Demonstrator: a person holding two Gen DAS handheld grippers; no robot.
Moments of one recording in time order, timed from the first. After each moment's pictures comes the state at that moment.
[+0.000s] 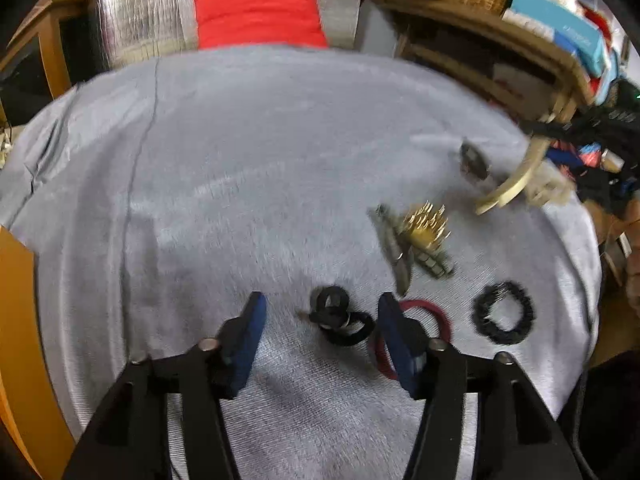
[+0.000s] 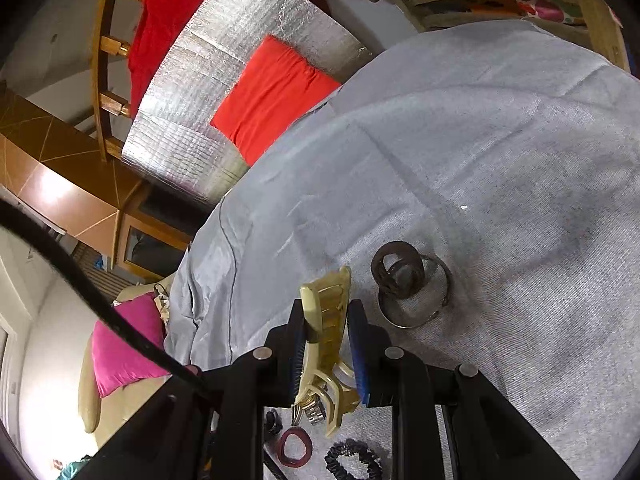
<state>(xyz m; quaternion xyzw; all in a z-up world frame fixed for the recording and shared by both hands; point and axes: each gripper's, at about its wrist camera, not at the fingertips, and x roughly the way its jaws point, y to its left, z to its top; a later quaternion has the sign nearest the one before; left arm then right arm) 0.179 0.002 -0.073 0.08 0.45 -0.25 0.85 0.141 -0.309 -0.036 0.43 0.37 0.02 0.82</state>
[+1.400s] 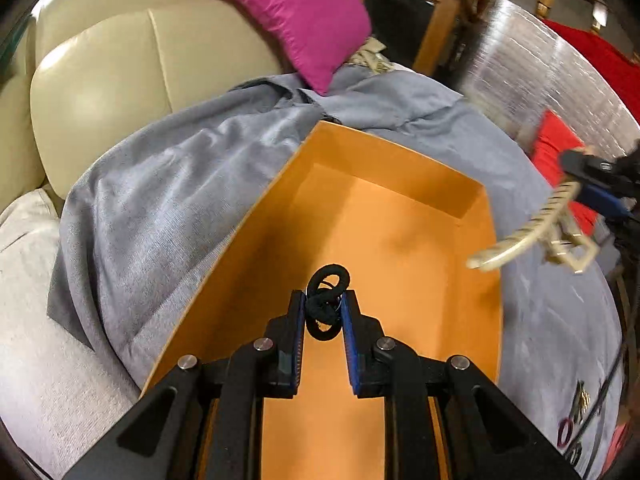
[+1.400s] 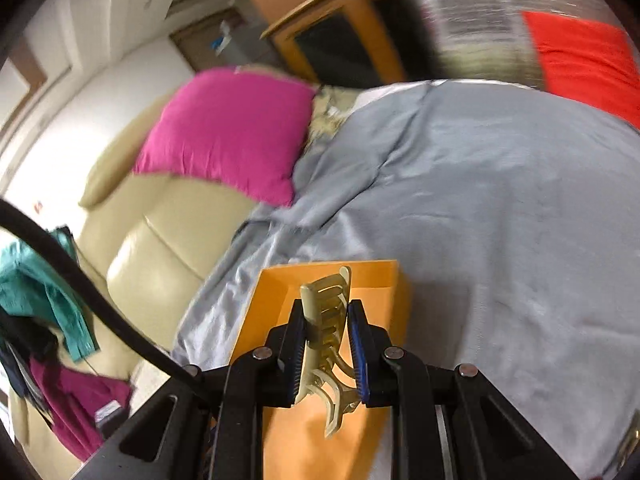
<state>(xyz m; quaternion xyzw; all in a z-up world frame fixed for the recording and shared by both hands) 0.111 0.336 -0.052 -0.22 0.39 0.19 0.88 0.262 0.165 0.043 0.11 0.45 0.32 0.83</state>
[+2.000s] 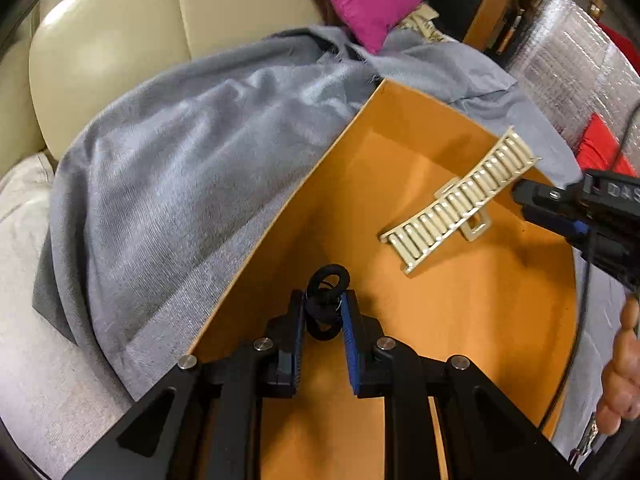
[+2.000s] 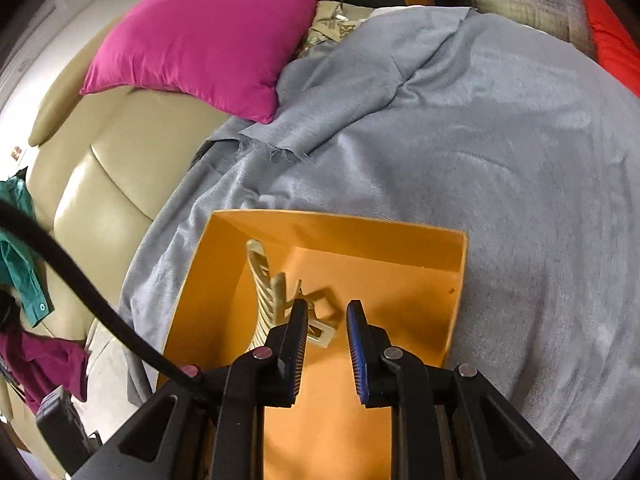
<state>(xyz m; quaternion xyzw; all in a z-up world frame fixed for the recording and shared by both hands) 0.144 0.373 -0.096 -0.26 0.45 0.22 0.83 0.306 0.242 -0.054 0.03 0.53 0.32 0.78</state>
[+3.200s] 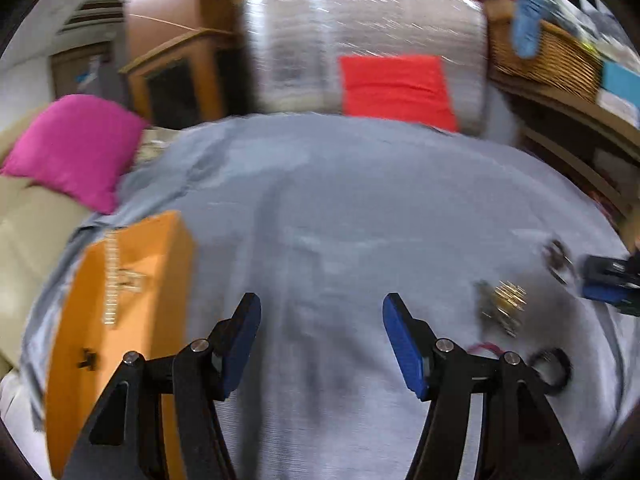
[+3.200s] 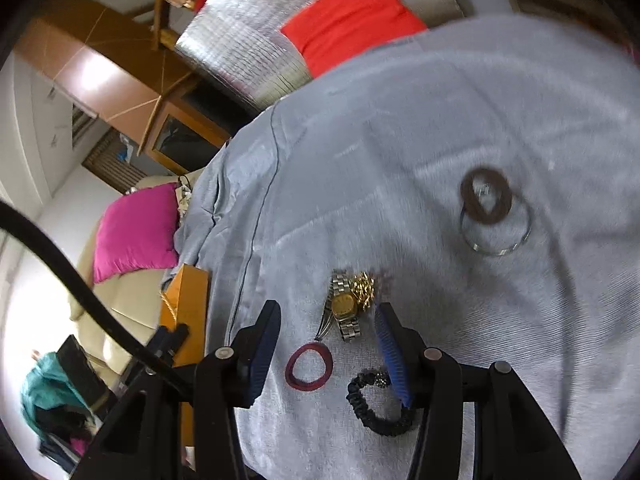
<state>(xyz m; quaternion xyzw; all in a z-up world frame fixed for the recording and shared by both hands) 0.131 0.057 -0.011 0.04 0.34 -0.03 0.94 0.148 -0.228 -0.044 0.32 0.44 0.15 0.82</state>
